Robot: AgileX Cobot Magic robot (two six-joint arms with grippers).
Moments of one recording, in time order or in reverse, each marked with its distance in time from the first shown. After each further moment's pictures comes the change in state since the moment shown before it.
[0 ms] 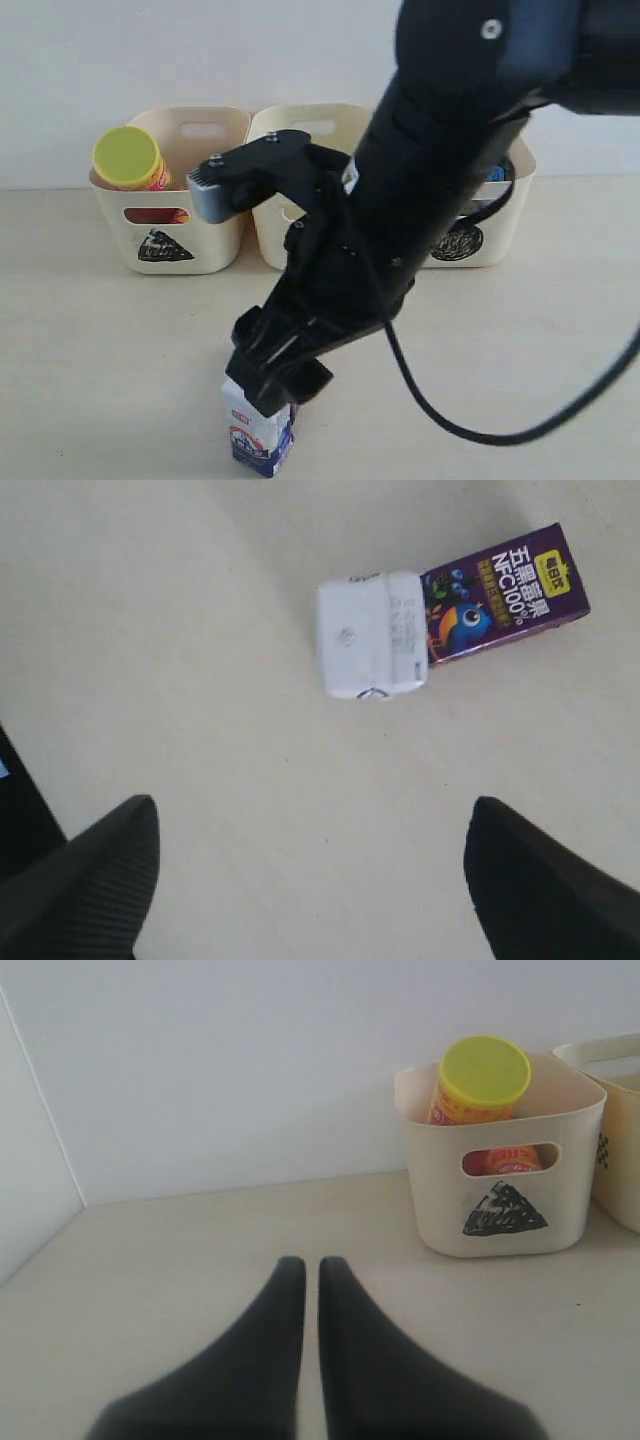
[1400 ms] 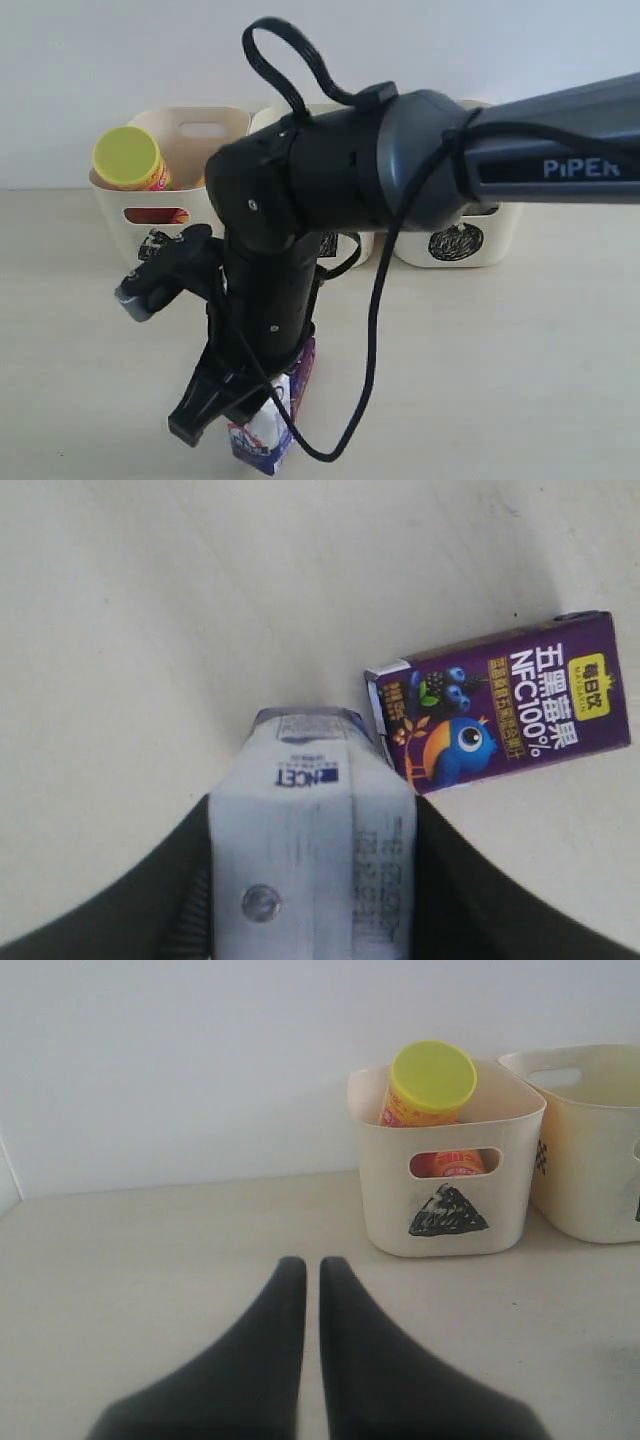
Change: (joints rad) left arm -0.059 0.000 0.000 -0.070 0.016 0.000; right arm 0.090 0.357 -0.188 -0.193 -0.070 0.057
